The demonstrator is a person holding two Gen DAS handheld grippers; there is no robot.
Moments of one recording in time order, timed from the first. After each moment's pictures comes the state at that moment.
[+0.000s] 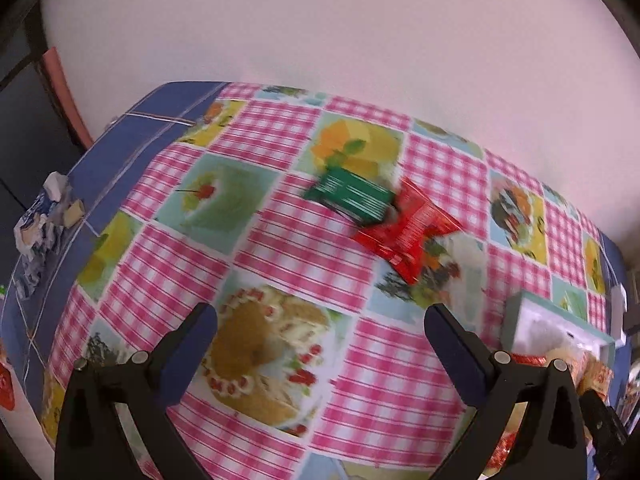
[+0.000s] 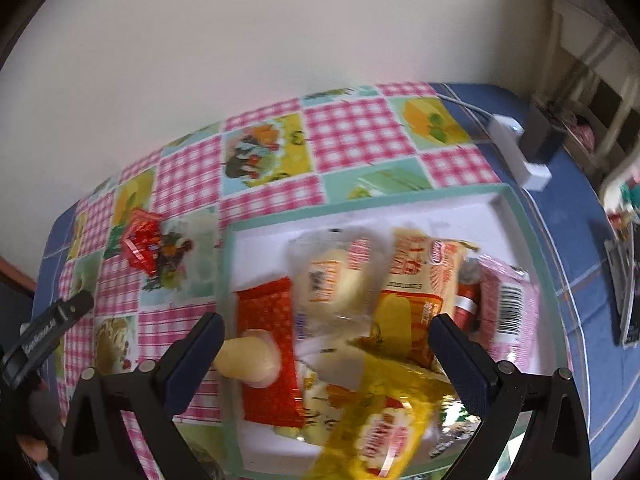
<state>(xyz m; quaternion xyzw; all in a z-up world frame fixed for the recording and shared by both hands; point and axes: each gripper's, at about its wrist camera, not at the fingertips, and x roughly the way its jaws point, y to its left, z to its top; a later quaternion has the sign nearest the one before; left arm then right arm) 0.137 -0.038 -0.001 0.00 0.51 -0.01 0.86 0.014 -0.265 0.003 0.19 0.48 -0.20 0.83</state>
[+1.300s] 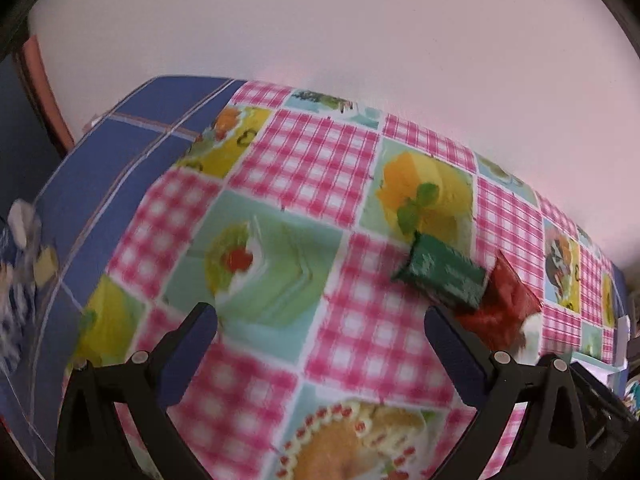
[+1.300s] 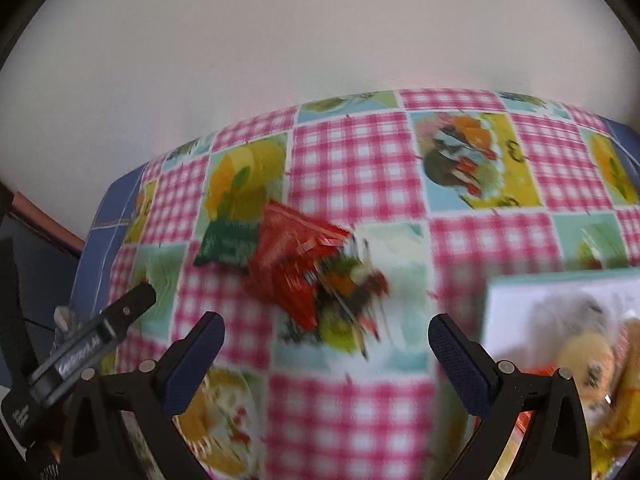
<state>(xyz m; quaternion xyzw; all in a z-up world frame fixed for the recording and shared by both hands) 0.243 0.029 -0.032 -0.01 0.52 -0.05 0.85 0.178 -0.166 -0.035 0.21 0.51 -0.08 0.83</state>
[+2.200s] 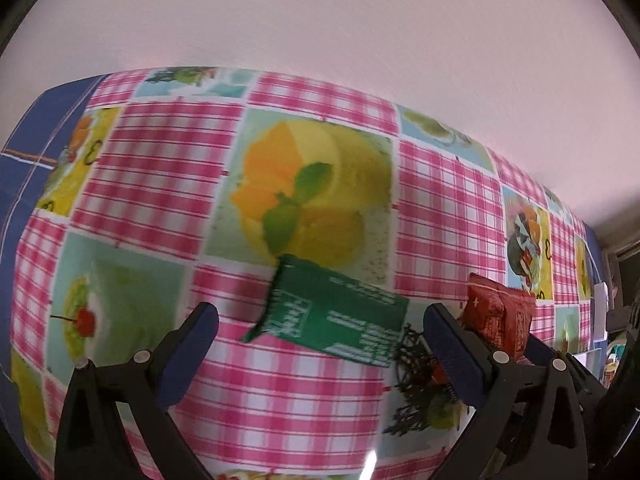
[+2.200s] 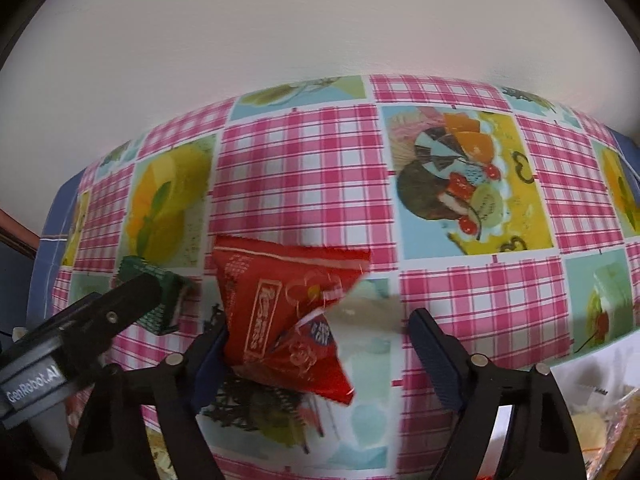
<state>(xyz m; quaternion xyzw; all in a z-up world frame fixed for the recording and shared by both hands) 0.291 -0.068 -0.076 0.01 0.58 -0.17 0.80 0.222 -0.207 -0.081 0.17 0.54 -0.13 0.81</state>
